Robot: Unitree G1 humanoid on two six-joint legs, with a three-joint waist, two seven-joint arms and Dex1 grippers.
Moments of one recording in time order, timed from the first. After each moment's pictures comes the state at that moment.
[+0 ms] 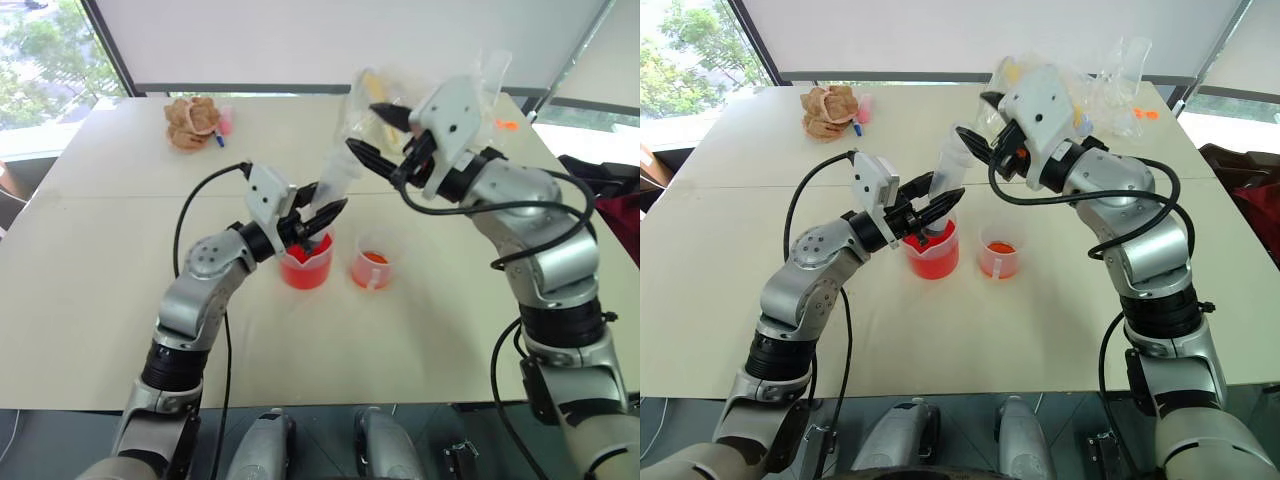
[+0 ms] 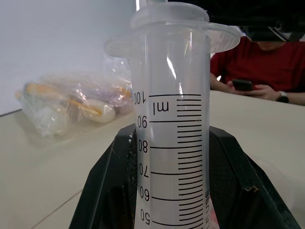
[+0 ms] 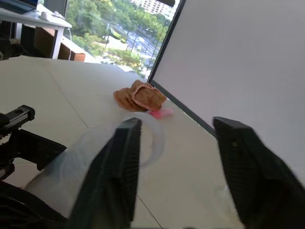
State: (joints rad) left arm -0.51 0.26 -0.09 -0.22 -0.35 0.37 -0.59; right arm -0.77 -0.56 0.11 -0.31 0.32 0.51 0.52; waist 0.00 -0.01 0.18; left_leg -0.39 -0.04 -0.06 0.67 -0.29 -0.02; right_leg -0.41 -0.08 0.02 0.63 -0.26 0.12
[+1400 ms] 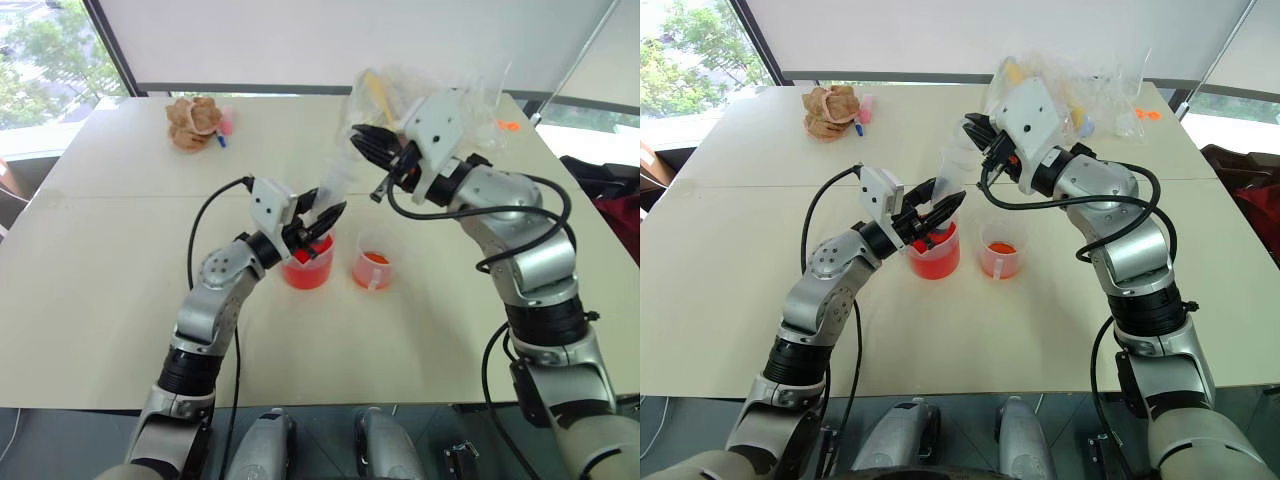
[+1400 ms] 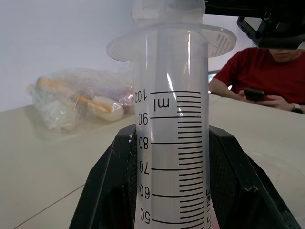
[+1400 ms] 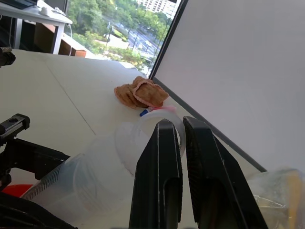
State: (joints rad) left arm -0.47 0.19 -0.10 -0.13 -0.32 0.25 -0.56; right arm -0.77 -0.52 0.11 -0.23 0.25 0.45 0.52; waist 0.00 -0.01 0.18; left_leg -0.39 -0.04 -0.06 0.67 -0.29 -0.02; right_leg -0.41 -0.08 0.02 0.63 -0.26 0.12
